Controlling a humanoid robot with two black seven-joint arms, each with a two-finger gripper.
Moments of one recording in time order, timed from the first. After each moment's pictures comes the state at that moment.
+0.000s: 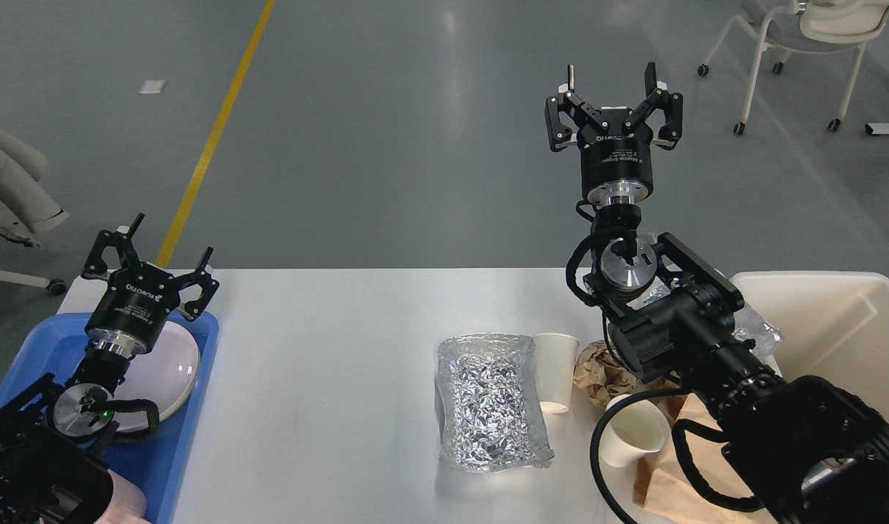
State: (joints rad) left arm -0.55 0.30 -0.98 -0.41 -0.10 -0.75 -0.26; right arm 0.88 0.08 1.04 0.55 0.28 0.43 0.47
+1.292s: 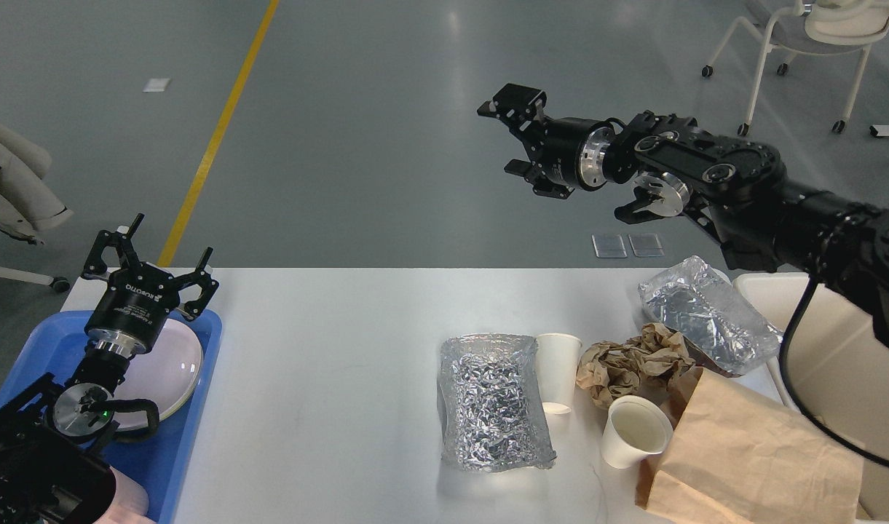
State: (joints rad) left arm -0.55 0.30 -0.98 -0.41 -0.10 -0.75 -0.26; right arm 1.47 -0.14 -0.47 0.57 0.00 0.32 0.10
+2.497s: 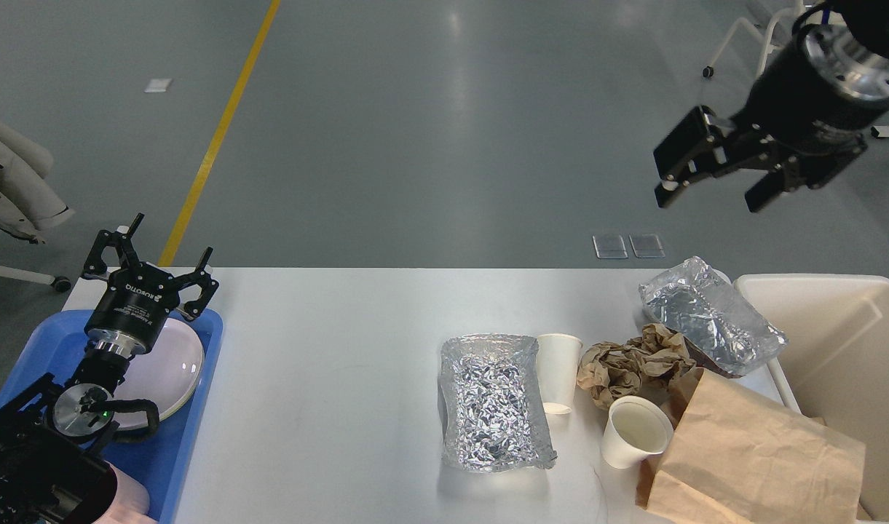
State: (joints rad) left arm -0.55 0.30 -0.98 -0.41 -0.10 -0.75 -0.26; right arm 2.42 -0.41 -1.29 1.31 -0.25 0.96 0.08
